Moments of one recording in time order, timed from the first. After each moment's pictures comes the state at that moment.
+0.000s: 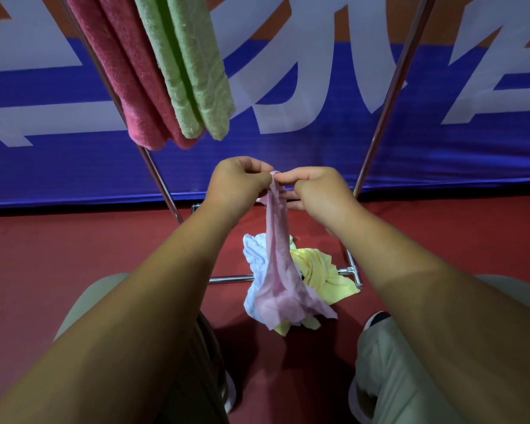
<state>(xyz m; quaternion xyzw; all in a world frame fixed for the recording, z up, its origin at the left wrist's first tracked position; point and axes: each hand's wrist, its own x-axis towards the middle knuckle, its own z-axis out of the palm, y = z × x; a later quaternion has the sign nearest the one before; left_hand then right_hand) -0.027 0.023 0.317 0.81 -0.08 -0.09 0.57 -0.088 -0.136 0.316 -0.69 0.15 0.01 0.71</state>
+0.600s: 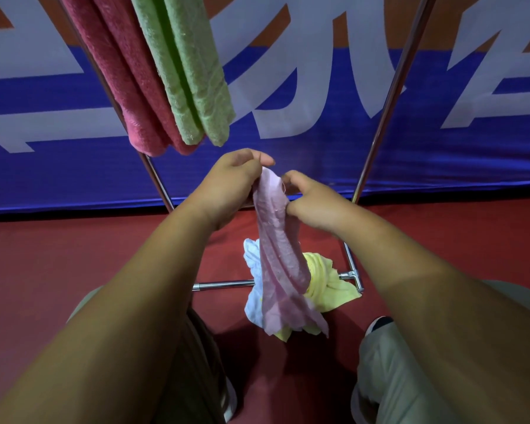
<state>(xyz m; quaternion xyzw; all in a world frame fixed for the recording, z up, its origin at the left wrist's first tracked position) -0.030 0.029 0.348 0.75 -0.11 -0.18 0.63 -0.079 -0.148 0.309 -0.87 0.07 0.09 0.49</state>
